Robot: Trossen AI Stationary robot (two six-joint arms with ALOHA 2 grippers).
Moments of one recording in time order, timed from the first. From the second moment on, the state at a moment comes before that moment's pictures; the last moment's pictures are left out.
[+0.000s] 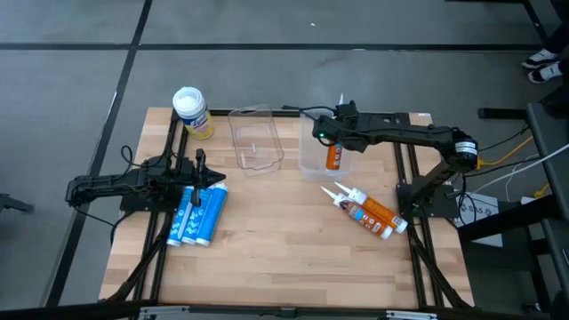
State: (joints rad) left arm 0.14 0.01 0.01 0.03 0.06 -0.07; right arm -0.28 1.60 1.33 -0.94 0.74 1.17
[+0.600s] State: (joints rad) left arm 0.14 0.01 0.01 0.03 0.06 -0.07; right arm -0.29 1.60 1.28 -0.90 0.69 1.15
